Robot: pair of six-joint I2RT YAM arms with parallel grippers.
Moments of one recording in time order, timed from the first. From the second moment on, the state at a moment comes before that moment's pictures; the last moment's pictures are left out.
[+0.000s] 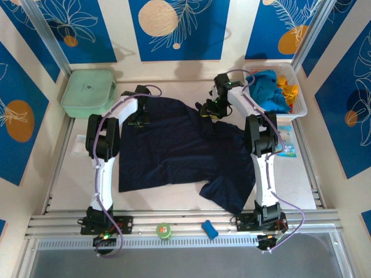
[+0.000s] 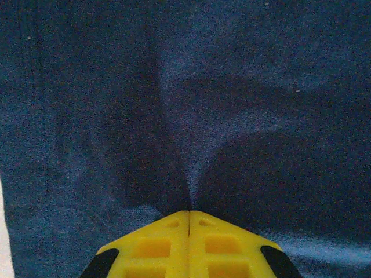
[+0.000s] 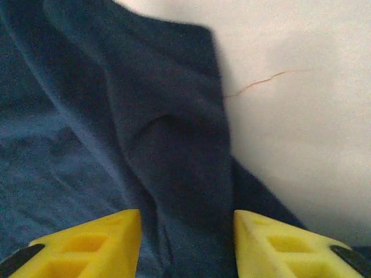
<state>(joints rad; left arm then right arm) -0.24 2.28 1.85 -0.96 -0.18 -0.31 0.26 2.32 2.04 -1.02 -0.35 0.32</state>
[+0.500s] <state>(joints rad) -0.24 2.27 1.82 -0.94 -0.18 -0.31 0.55 2.18 1.82 -0.92 -0.44 0.42</state>
